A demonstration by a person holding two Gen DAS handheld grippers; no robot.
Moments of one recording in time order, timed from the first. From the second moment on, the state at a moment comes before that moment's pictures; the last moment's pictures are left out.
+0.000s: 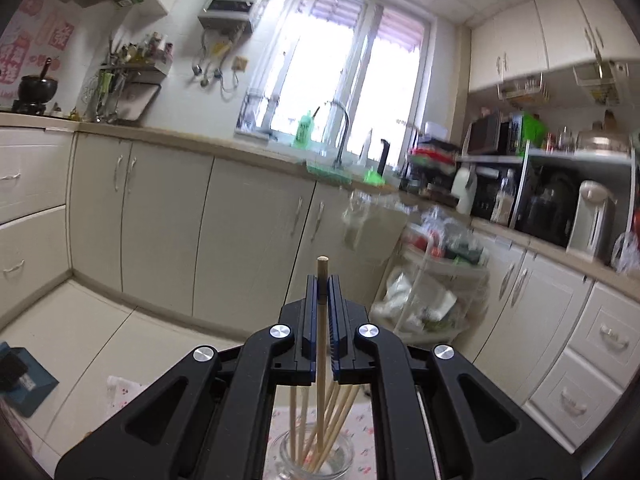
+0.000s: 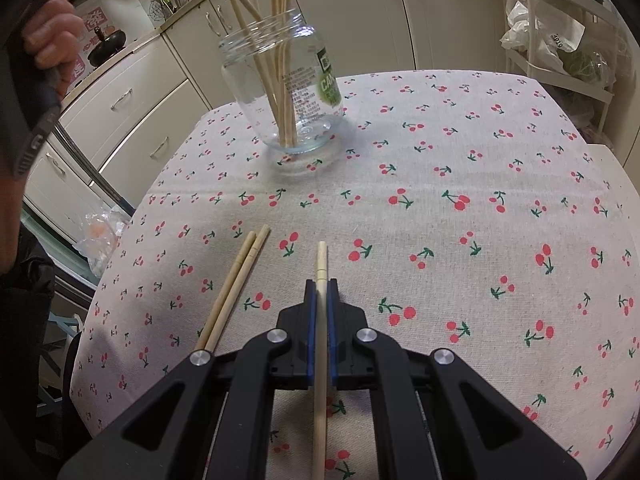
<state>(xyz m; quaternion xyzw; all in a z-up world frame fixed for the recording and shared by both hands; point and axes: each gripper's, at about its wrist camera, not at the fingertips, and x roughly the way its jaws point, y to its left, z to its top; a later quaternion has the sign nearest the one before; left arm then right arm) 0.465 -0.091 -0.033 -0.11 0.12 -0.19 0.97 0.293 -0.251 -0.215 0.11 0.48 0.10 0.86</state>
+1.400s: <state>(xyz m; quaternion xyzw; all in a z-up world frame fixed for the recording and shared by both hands) 0.420 -0.011 -0.222 -0.22 0.28 -0.10 0.93 0.351 -0.289 -0.057 0.29 0.16 0.12 0.94</state>
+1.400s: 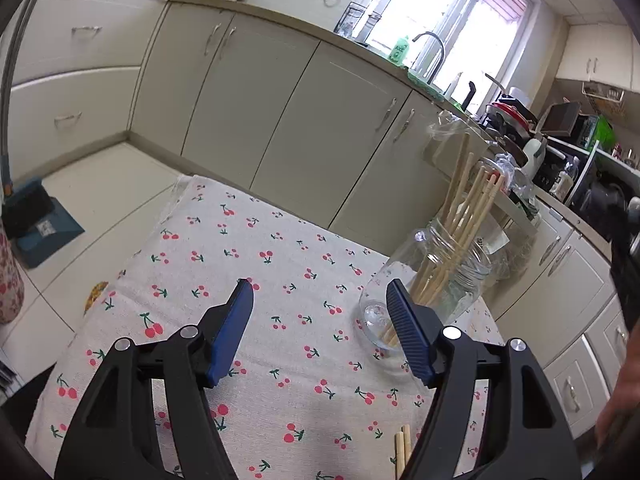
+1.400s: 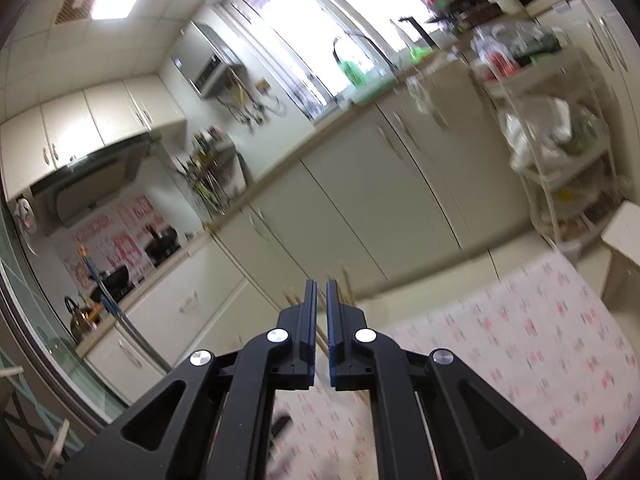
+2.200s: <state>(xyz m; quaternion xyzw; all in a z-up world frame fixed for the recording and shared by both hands) 0.429 -0.009 -0.228 -0.23 0.29 -0.11 0.92 0.404 -0.284 -0.208 0.06 0.44 -0.07 0.89</state>
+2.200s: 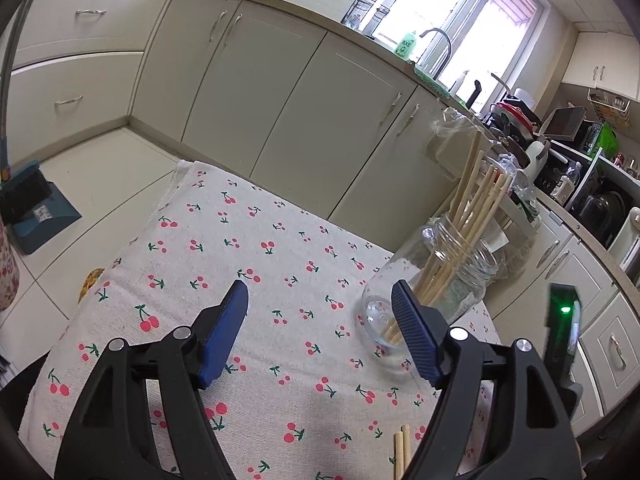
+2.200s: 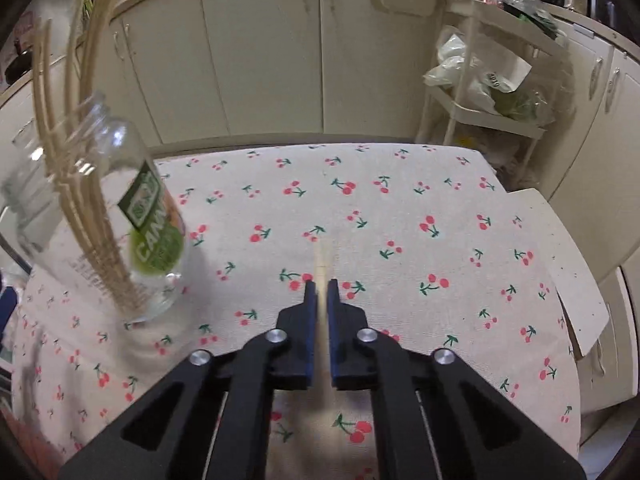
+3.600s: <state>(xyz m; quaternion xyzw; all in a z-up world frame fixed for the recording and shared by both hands) 0.441 -0.006 -0.239 -0.27 0.32 -0.11 0.90 0.406 -0.233 -0.100 0.17 0.08 -0.03 0.98</state>
